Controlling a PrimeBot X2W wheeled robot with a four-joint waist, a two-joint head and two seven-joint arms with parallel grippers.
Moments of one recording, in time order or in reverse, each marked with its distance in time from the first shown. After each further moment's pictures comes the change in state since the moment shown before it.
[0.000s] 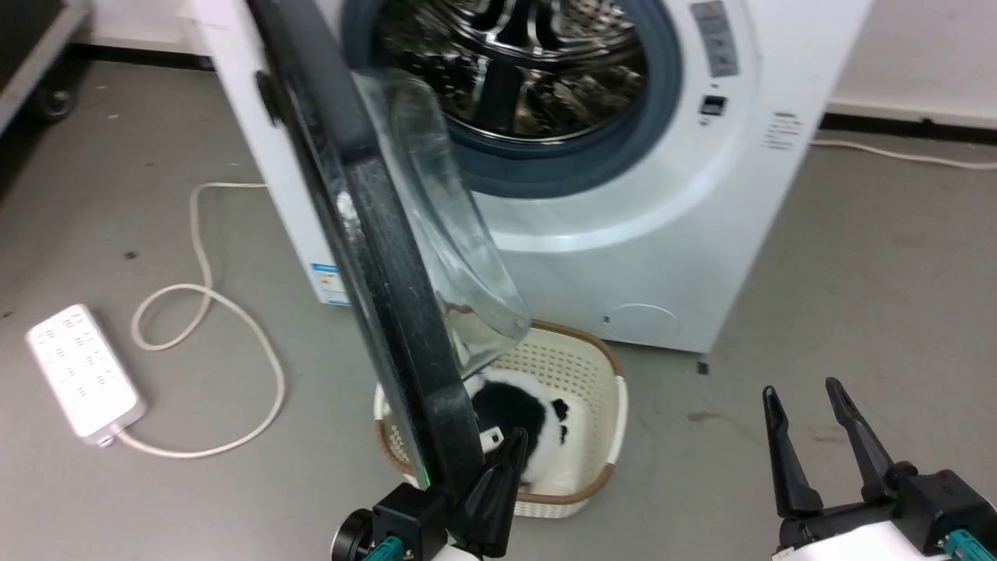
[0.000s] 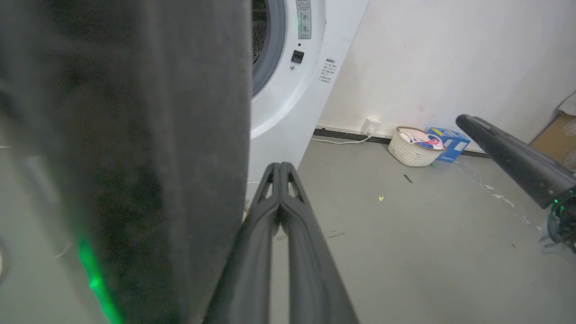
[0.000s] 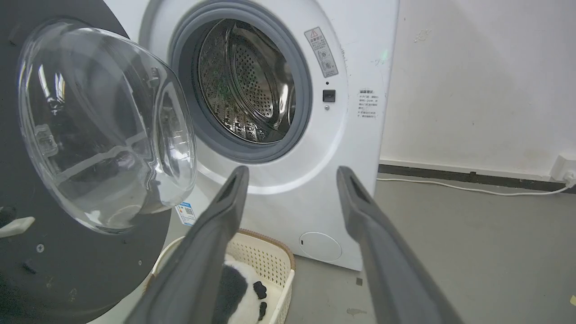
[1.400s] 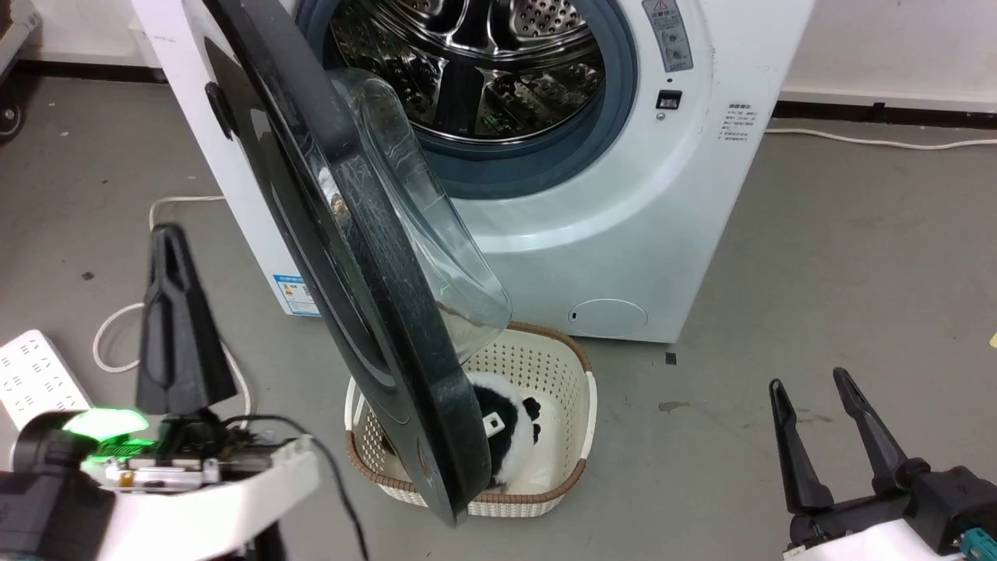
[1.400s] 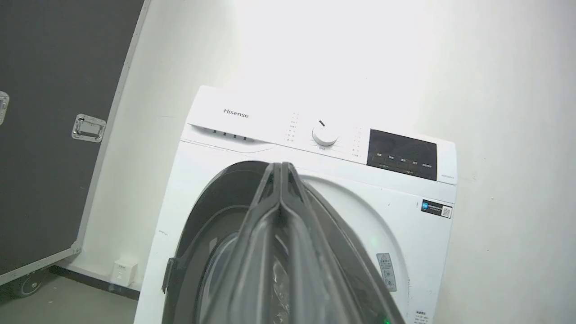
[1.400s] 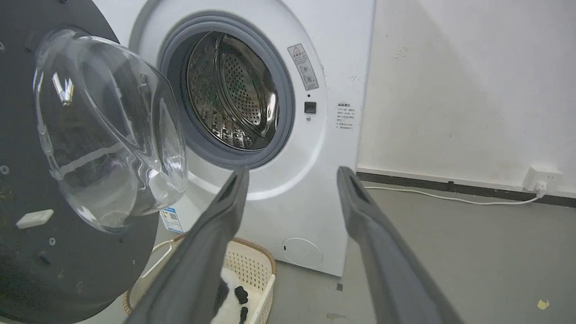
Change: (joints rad) left arm -0.044 0.004 0.461 -0.556 0.053 0.009 -0.047; right arm -0.002 -0.001 -0.031 -0.032 -0.029 0.000 0.000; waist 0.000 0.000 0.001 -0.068
